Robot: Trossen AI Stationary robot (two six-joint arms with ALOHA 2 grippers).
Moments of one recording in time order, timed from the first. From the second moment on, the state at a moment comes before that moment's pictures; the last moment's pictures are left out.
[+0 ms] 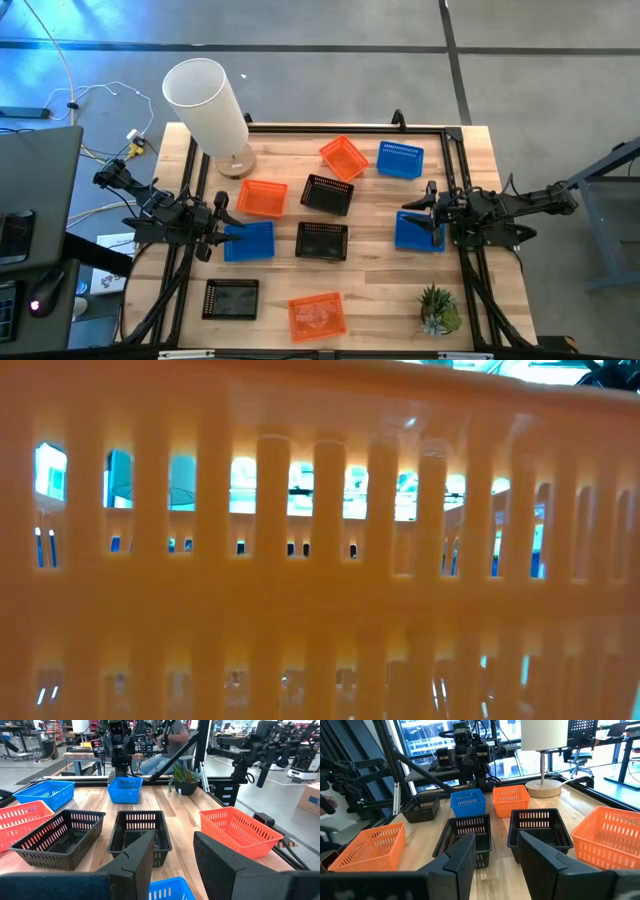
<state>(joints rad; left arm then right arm) -0.44 0.03 0.08 -0.16 -0.38 -0.08 0.20 0.03 0.05 -0.07 0.23 0.15</state>
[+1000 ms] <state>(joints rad) -0.44 0.03 0.08 -0.03 -0.39 -0.18 0.20 0.03 0.05 -0.07 0.23 0.15</state>
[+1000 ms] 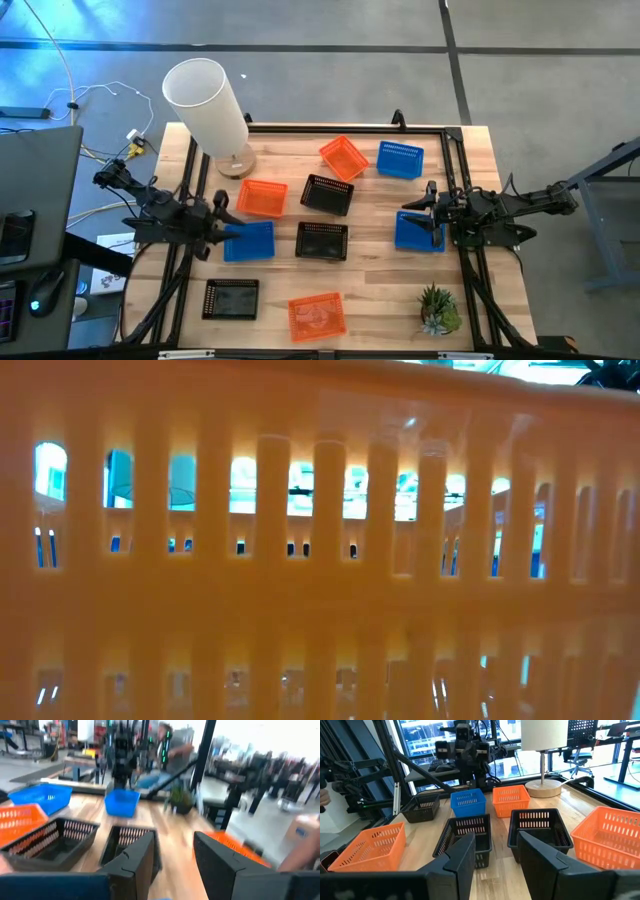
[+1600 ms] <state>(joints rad) -0.44 0.28 0.36 -0.20 -0.42 -0.28 0.20 0.03 0.05 -0.07 0.23 0.15</state>
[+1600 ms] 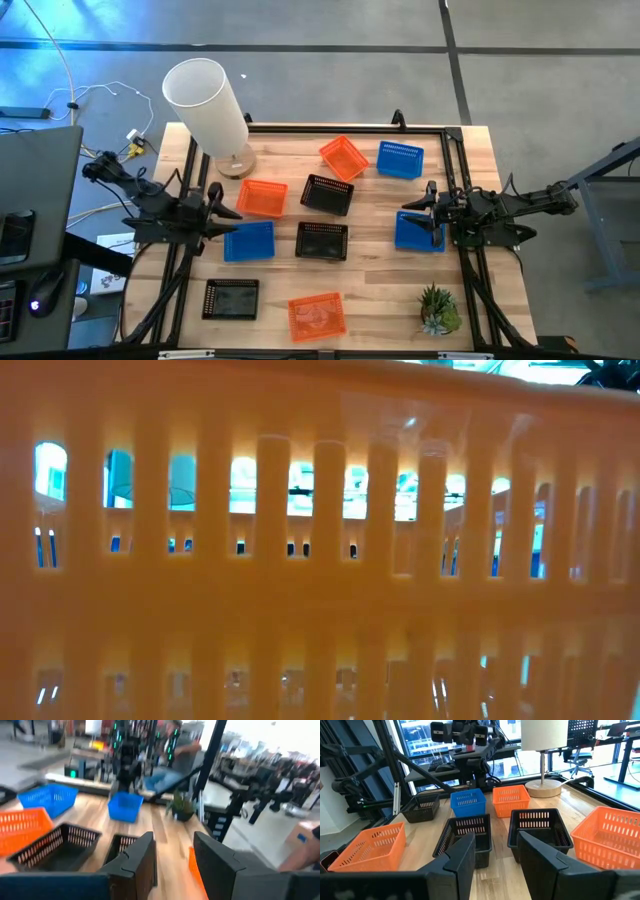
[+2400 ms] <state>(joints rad) -0.61 1.00 0.84 -0.76 -0.03 -0.81 0.20 0.03 0.05 -0.07 0.23 0.15</state>
